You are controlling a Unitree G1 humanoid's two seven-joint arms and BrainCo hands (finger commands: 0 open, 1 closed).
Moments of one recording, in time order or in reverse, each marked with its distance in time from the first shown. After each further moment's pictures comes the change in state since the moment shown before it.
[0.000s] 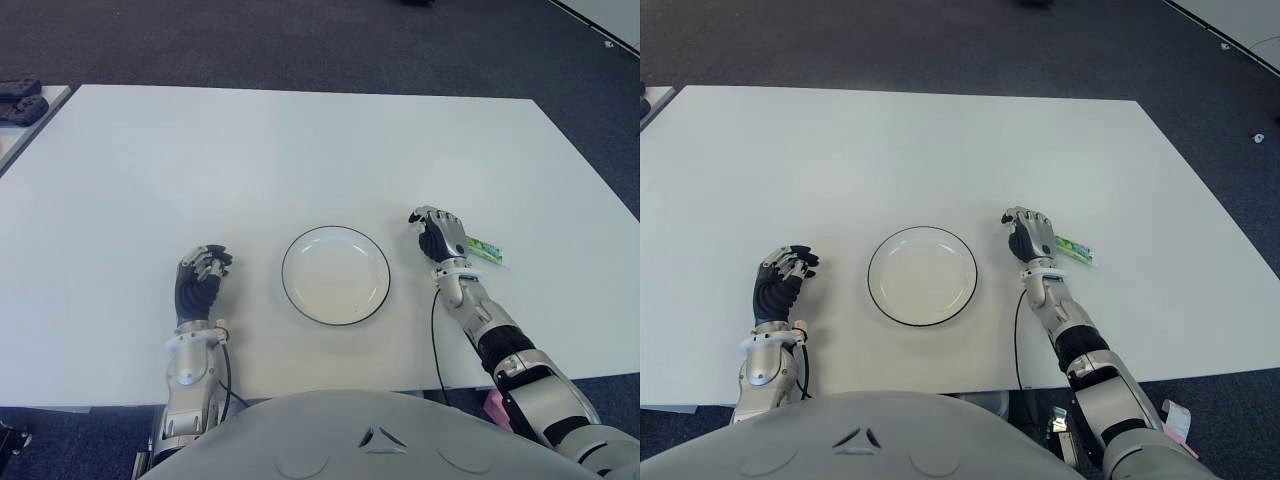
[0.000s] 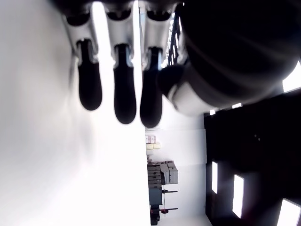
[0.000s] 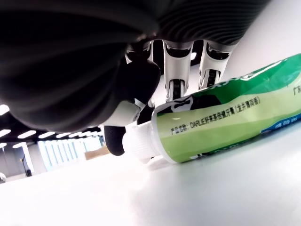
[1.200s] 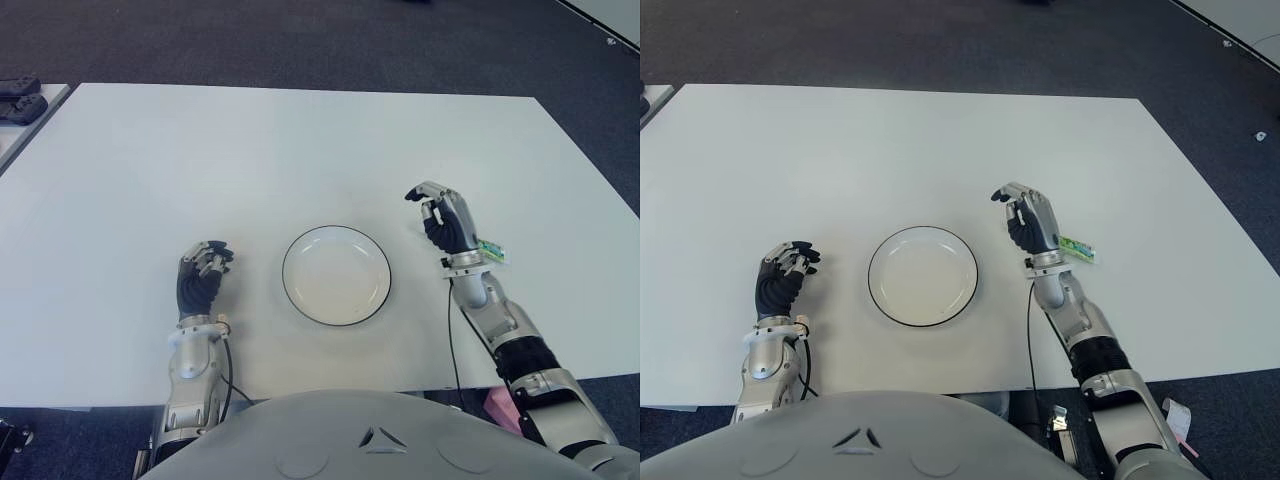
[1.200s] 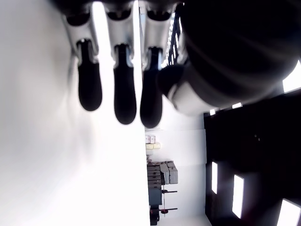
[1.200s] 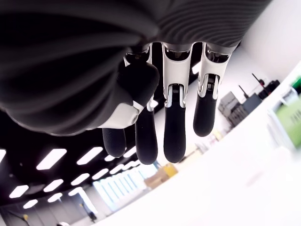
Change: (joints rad) left arm -0.033 -0.001 0.001 0.021 0.000 0.003 0.000; right arm 0.109 -0.084 -0.160 -0.378 0.149 -0.347 0.109
